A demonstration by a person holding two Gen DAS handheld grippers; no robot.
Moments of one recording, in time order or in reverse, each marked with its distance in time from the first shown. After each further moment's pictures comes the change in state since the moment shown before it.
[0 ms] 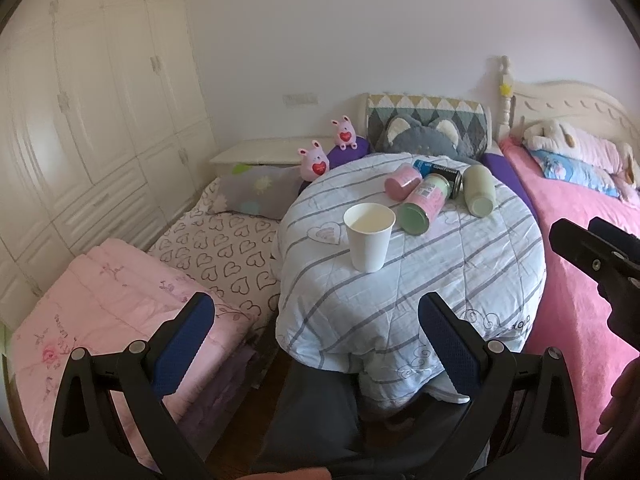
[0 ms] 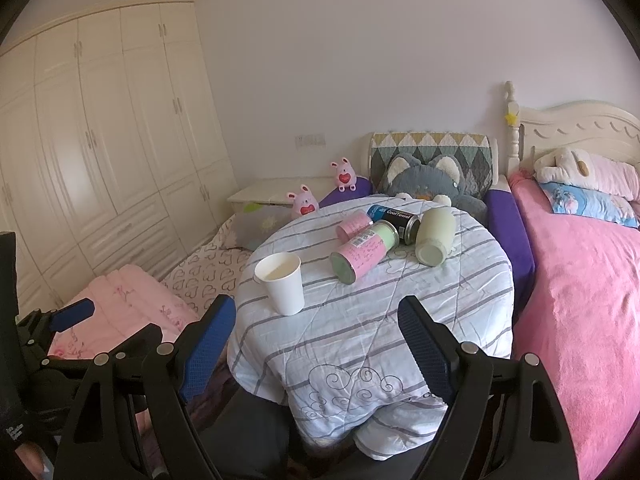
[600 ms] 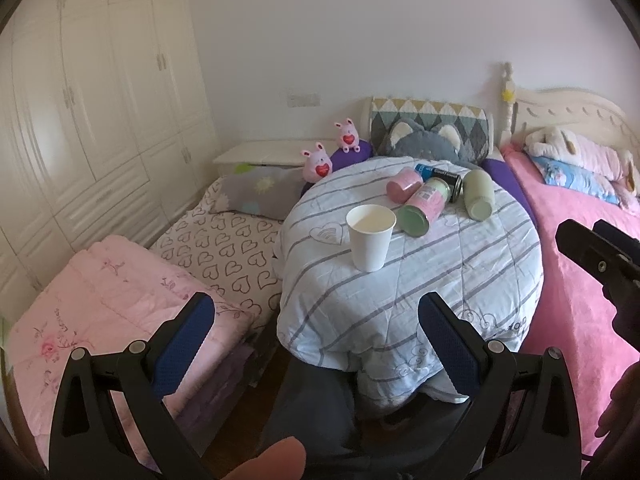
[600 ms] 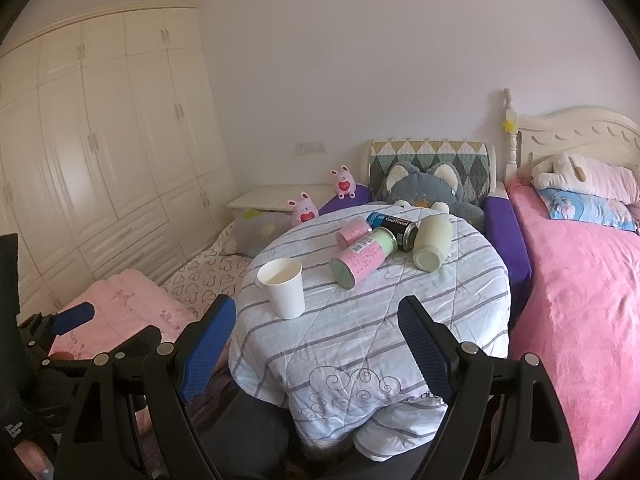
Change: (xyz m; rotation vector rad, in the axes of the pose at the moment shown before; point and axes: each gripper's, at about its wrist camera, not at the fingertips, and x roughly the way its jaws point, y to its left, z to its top) left arm -0.006 0.004 -0.003 -0.019 0.002 0.003; right arm -0.012 0.003 -0.002 -0.006 -0.028 -0.004
